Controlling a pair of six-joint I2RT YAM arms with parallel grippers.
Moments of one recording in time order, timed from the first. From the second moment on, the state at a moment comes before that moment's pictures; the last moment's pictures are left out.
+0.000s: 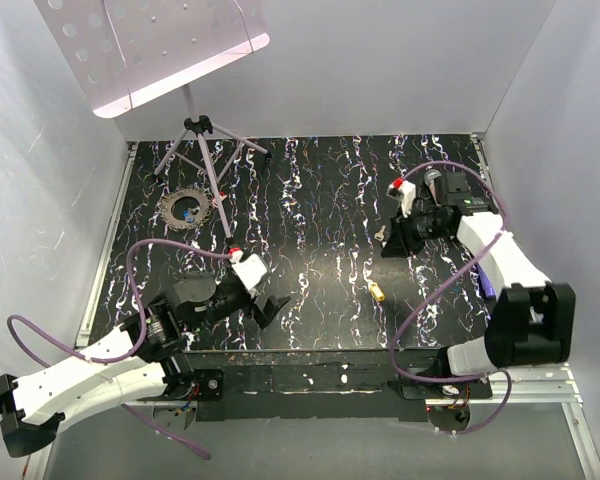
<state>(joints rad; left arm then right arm) -1.03 0.61 0.61 -0.21 -0.08 0.13 0.13 1.48 1.08 -0.83 -0.77 -0.47</state>
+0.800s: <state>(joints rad) 0.00 0.98 0.72 -0.28 0.23 -0.30 -0.01 1.06 0.97 -0.81 -1.26 -0.46</state>
